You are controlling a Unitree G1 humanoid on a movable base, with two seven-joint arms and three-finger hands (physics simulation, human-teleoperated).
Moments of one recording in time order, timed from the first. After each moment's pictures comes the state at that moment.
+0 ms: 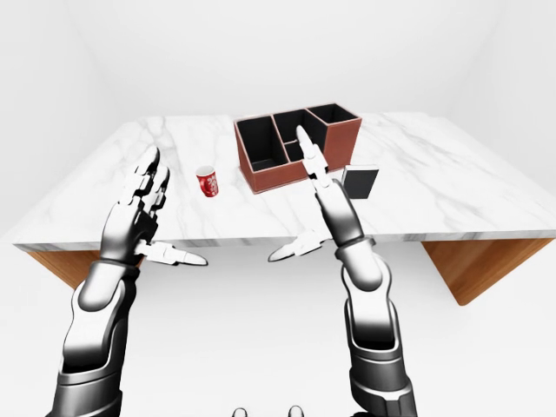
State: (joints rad) left arm -0.19 0.11 0.11 -0.31 0.06 0.09 -0.23; right arm -0.28 -0.11 -0.06 -0.35 -0.23 0.09 0.33
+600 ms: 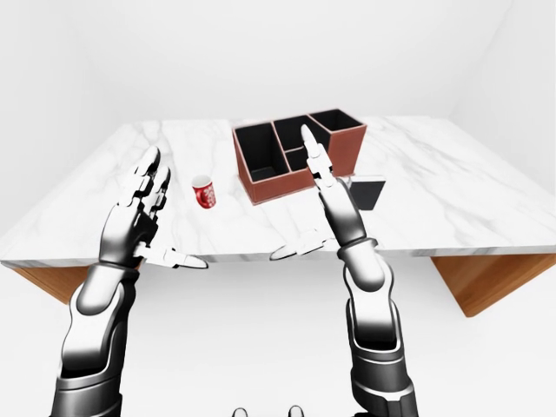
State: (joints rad) left arm -0.18 0.10 0.10 -0.34 0.07 0.09 -0.24; right arm -0.28 -0.11 -0.07 -0.35 -0.21 0.09 0.31
